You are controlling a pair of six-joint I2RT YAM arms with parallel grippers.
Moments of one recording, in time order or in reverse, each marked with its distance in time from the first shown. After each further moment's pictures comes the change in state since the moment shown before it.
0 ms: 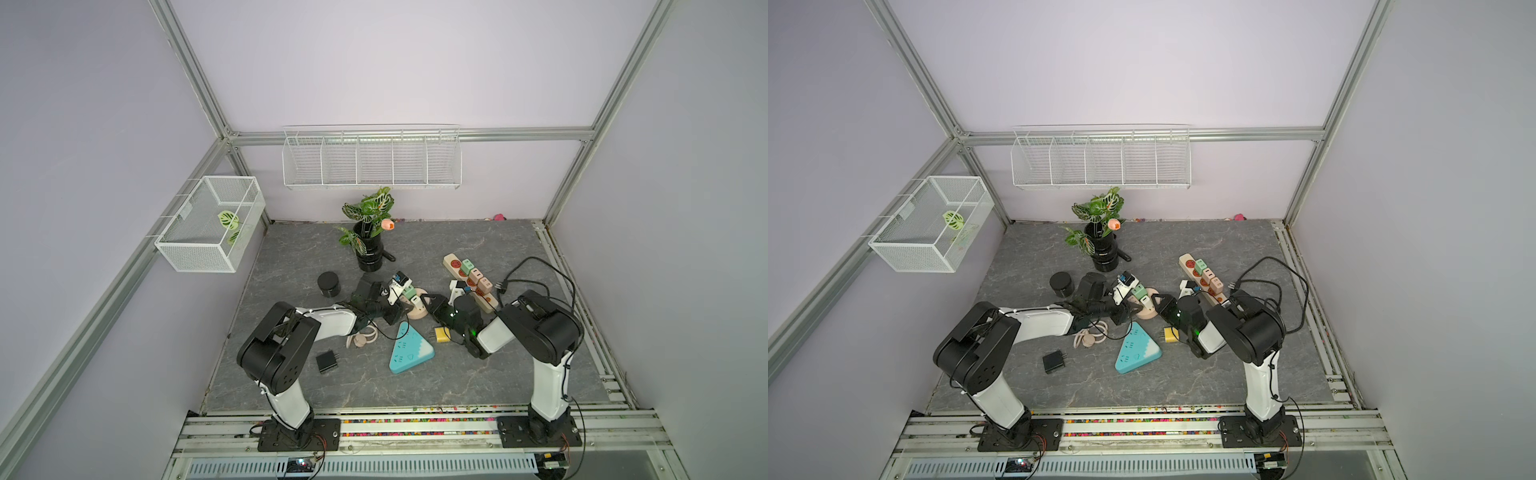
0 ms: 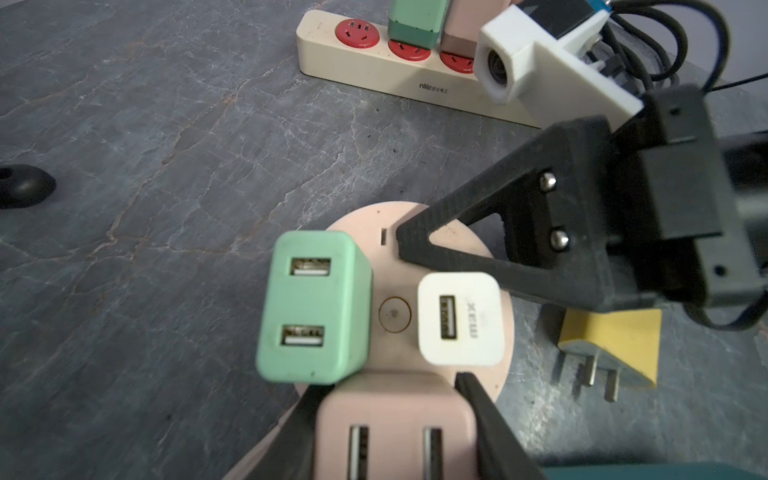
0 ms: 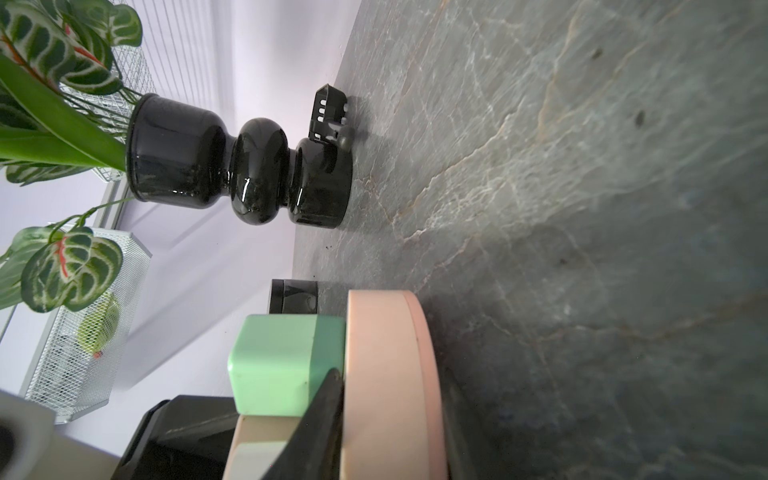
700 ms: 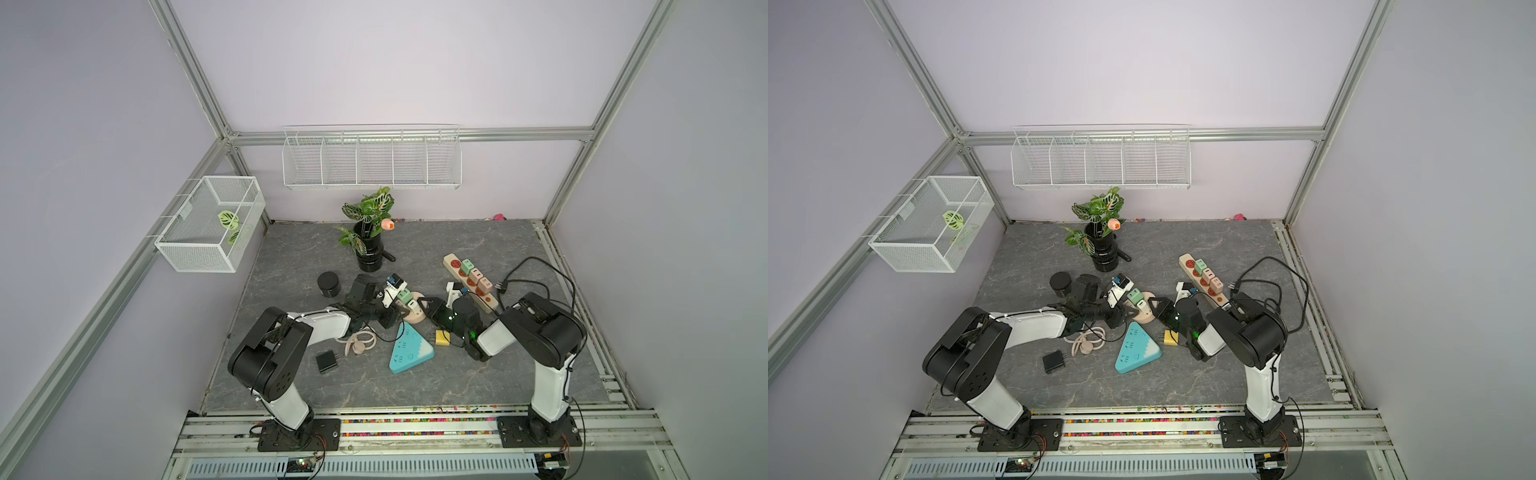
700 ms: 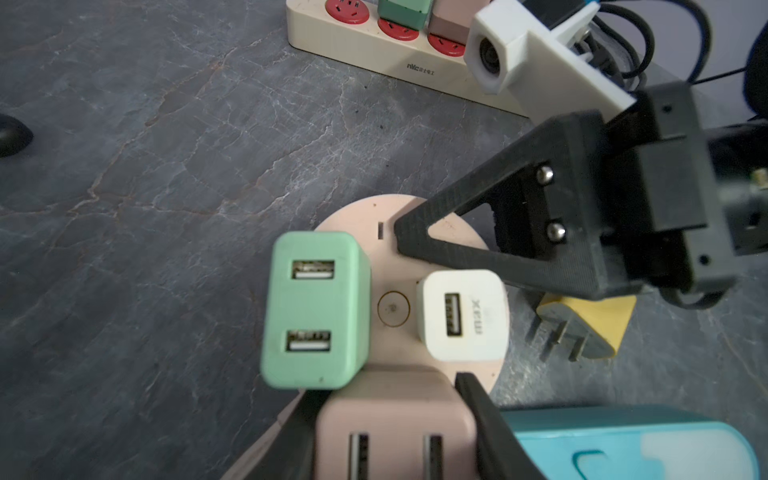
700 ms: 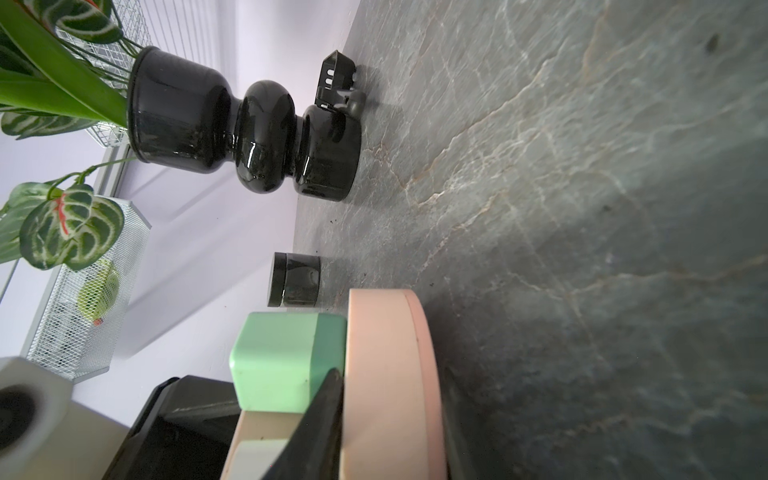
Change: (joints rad) left arm 0.033 -0.058 -0.038 -0.052 0.063 -0.030; right arm 0.024 -0.031 -0.015 -0.024 -0.019 -0.027
